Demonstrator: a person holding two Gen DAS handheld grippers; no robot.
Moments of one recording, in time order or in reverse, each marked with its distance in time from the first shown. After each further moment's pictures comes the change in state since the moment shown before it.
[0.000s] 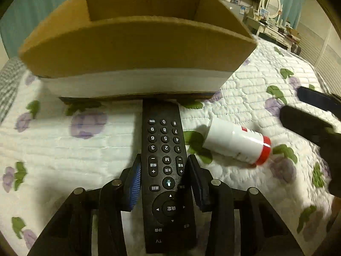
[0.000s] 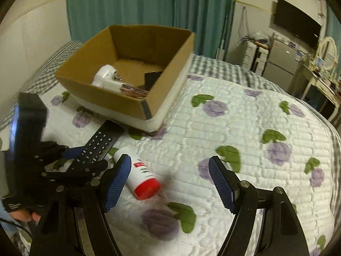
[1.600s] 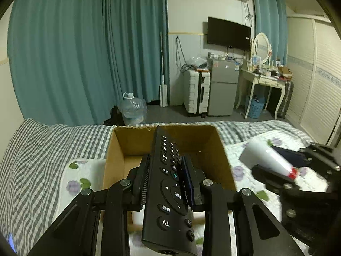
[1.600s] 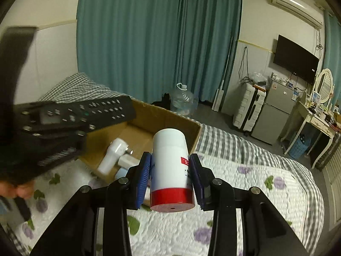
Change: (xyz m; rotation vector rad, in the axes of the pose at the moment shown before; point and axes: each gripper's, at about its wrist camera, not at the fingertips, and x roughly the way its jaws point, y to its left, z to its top) left arm -0.096 0.043 0.161 0.054 -0.386 0.028; right arm -0.054 0.018 0.114 -0.033 -0.243 -0.053
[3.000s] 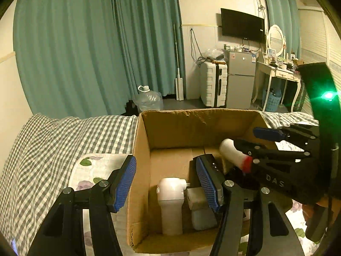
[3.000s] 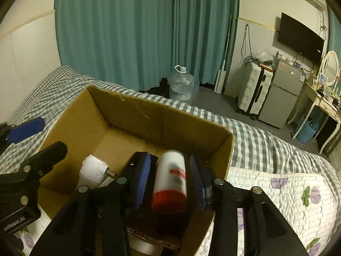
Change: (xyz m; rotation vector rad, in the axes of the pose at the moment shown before) left arm 0.043 0.048 -0.029 -0.002 0.018 0.093; right arm 0.120 0.006 0.019 0.079 0.114 0.002
